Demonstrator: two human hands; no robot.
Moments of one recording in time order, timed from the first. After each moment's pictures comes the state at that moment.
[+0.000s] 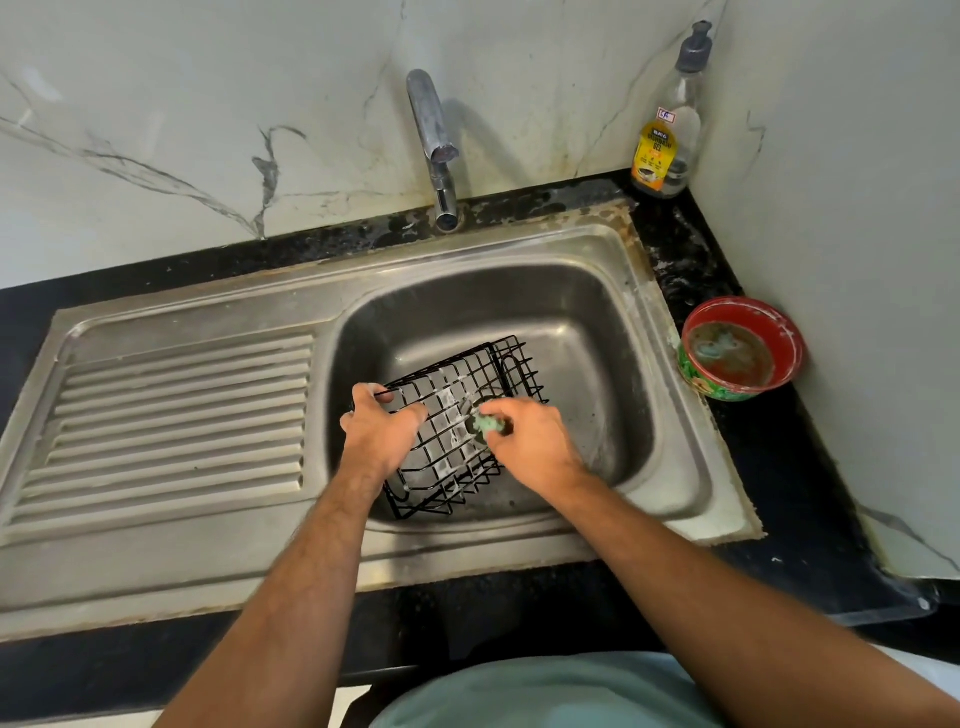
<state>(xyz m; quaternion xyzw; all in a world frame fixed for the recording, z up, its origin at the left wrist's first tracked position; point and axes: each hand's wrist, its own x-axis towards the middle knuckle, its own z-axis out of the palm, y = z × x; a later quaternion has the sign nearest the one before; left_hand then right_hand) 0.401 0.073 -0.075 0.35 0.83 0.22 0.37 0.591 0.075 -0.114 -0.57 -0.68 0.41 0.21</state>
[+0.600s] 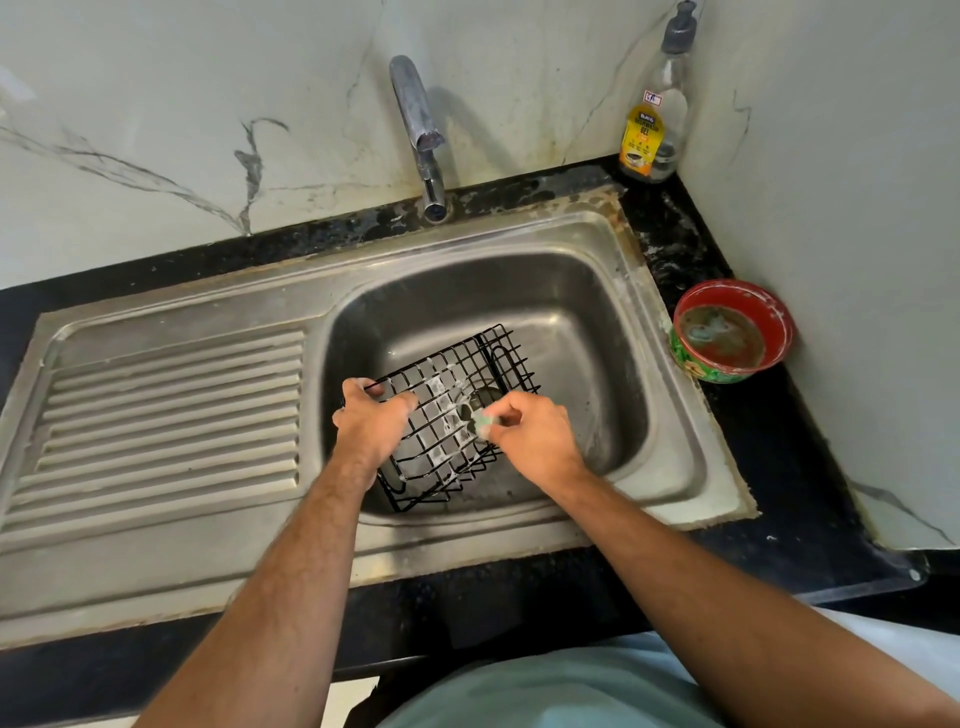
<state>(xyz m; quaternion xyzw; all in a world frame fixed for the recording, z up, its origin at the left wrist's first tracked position) 0.391 0.077 -0.087 0.32 0.84 0.22 0.38 0.594 0.065 -0.116 -0.63 -0.55 0.49 0.26</state>
